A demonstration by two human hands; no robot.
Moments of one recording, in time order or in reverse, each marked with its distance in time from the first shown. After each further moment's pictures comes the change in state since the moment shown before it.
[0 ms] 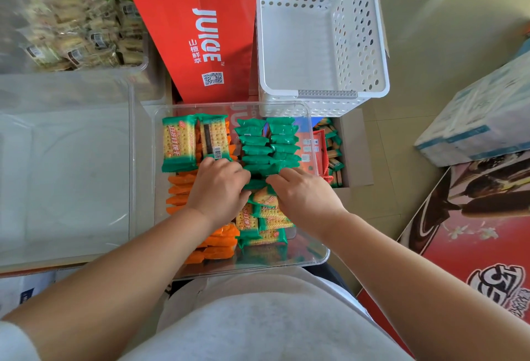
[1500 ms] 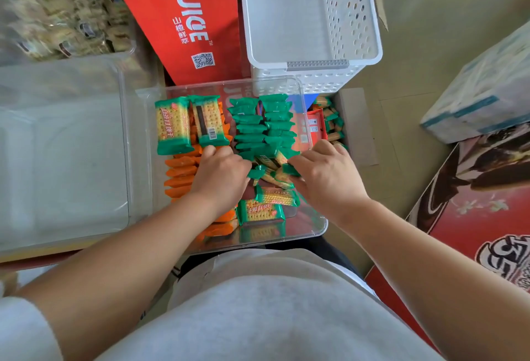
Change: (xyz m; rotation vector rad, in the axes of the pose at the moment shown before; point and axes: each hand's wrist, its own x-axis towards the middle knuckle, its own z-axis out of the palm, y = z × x) left_hand -0.005 0.018 0.003 0.147 -0.166 -0.013; right_hand -0.041 0.018 -0.007 -0.060 0.191 0.106
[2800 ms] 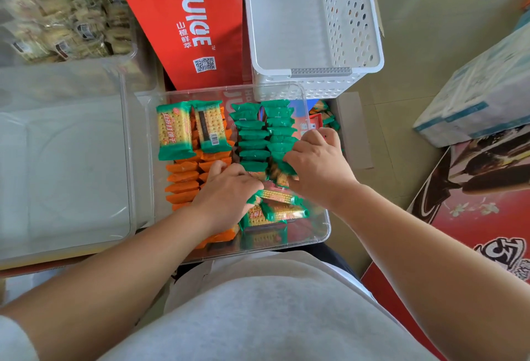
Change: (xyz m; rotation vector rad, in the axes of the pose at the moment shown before) left_hand -0.015 -0.005 0.015 -0.179 -0.063 0.190; right_hand 0.037 -0.001 0.003 -0.137 -0.240 -0.009
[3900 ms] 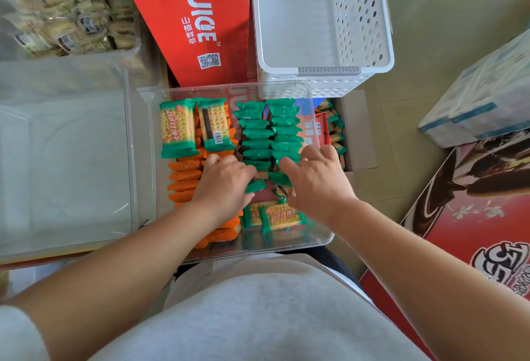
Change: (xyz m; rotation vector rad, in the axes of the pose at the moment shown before) left_hand 0.010 -0.002 -0.007 0.002 0.097 -0.170; right_hand -0.012 -0.020 -0.005 0.013 -0.121 0.013
